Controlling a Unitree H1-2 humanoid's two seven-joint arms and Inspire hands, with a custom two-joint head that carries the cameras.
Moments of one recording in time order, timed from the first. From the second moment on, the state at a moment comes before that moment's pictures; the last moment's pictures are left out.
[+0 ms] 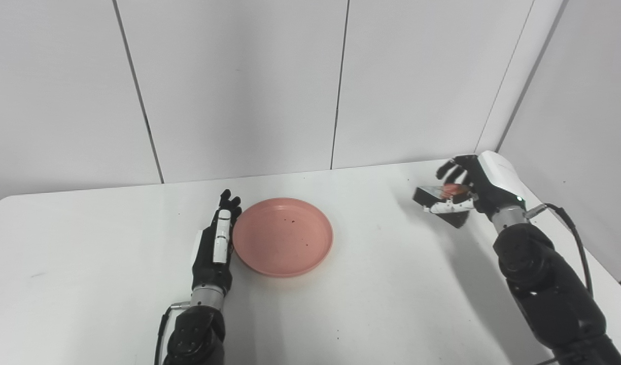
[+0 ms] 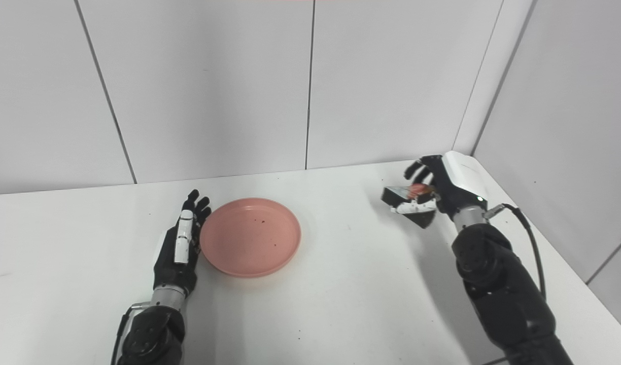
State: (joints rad) left arm -0.53 -0.19 -0.02 0.64 -0.07 -0.22 0.01; right arm -0.43 -0.58 0.02 0.06 -0.47 0.22 0.03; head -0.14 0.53
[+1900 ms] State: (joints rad) left arm -0.51 -0.23 -0.06 0.63 0.03 -0.23 0.08; right arm -0.64 -0.38 0.38 0.29 -0.61 -0.06 0.19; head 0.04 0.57
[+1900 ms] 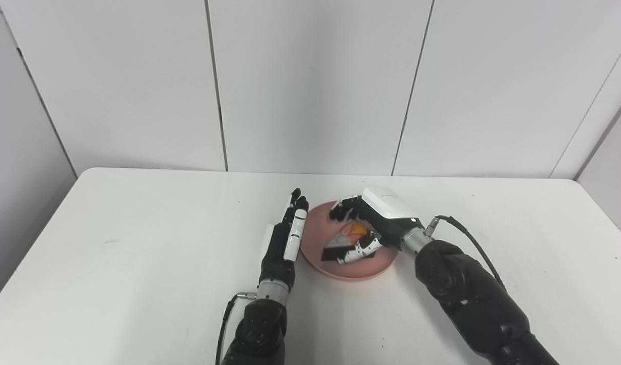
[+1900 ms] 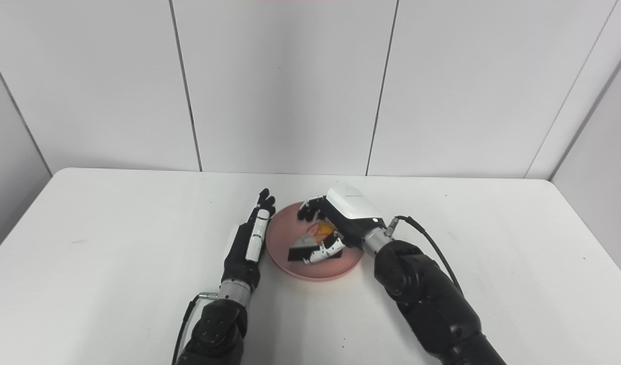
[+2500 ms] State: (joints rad) left arm -0.52 -0.23 -0.04 0.63 0.01 -0.23 0.08; right arm -0.45 -0.34 0.15 0.26 -0.40 -0.20 0.06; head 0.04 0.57
